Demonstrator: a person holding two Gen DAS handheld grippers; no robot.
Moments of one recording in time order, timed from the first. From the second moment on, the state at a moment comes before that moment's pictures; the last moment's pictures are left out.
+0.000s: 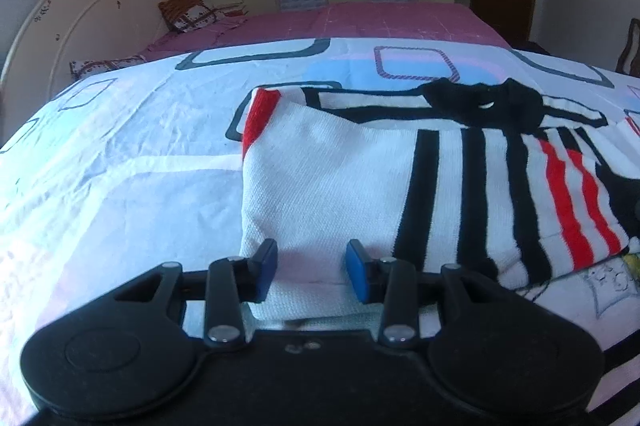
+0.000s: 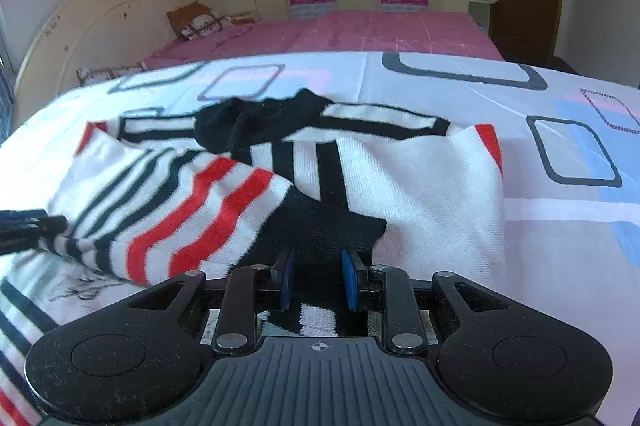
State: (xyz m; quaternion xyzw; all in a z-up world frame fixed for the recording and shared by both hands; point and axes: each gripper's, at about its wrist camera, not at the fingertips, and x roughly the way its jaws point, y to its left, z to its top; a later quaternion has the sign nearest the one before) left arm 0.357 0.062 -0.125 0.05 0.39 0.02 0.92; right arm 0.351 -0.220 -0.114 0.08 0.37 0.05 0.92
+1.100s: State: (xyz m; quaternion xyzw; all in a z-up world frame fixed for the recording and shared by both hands) left arm 0.165 0.074 -0.130 0.06 0.42 -0.07 0.90; right arm 0.179 -0.148 -0.126 -0.02 0.41 0.08 0.91
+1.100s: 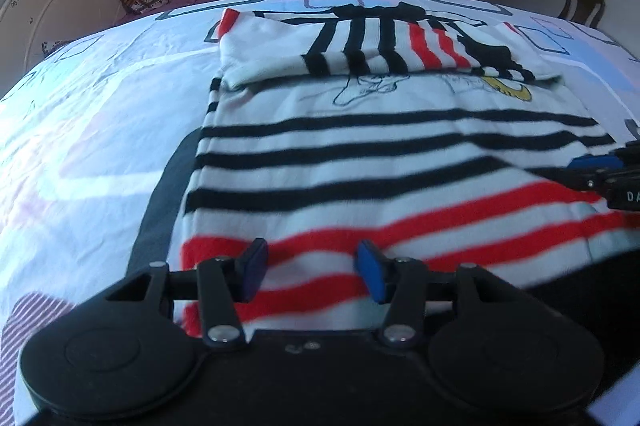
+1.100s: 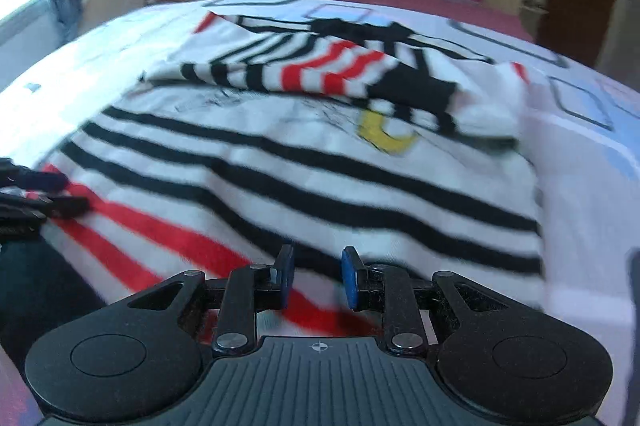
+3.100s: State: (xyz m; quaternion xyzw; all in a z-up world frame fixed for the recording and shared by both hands) left arm 0.232 0.113 -0.022 -0.13 0.30 -0.19 0.92; right arm 0.180 -0.234 -0.003 0.19 0.27 -0.02 0.94
